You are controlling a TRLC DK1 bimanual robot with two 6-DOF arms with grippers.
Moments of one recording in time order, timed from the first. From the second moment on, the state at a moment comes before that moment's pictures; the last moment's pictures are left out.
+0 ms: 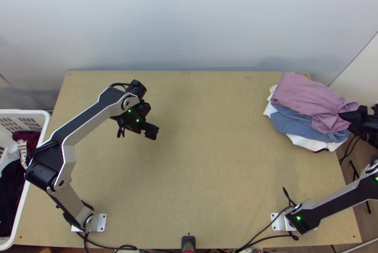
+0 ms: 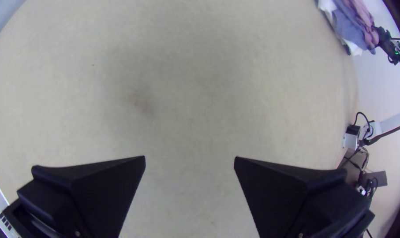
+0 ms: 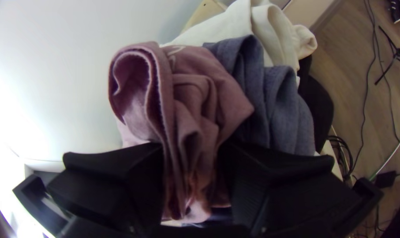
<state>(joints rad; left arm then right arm) -0.39 1.80 1.47 -1.10 0.22 0.04 -0.89 1.96 1.67 -1.26 -0.89 -0.25</state>
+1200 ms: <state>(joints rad) -0.44 1.76 1.44 -1.09 0.17 0.01 -0.73 1.78 2.02 -1.41 -0.90 -0.35</state>
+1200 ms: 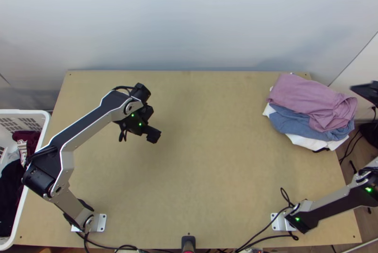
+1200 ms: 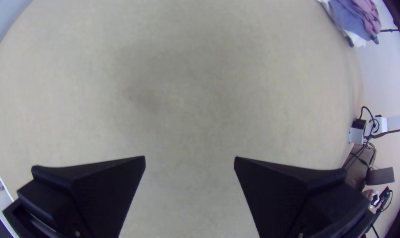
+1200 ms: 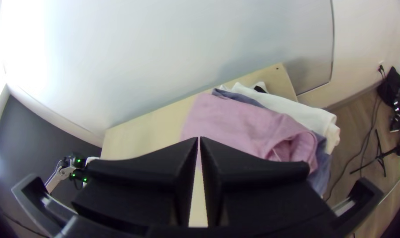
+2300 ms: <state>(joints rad) -0.46 1.75 1.37 -1.08 0.06 -0.02 -0.57 1.91 1.38 -0.53 -0.87 -0.21</state>
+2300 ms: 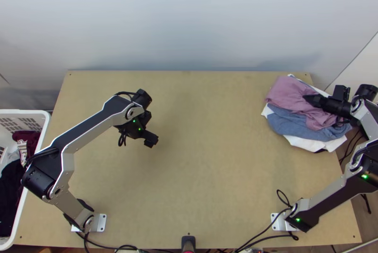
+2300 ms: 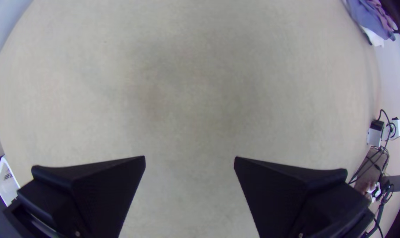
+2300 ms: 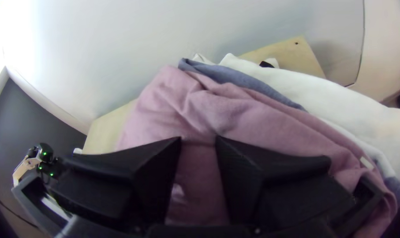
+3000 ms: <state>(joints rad) -0.47 1.74 1.38 -1.09 0.05 -0.02 -0.59 1.80 1.48 -0.73 -0.85 -0.18</state>
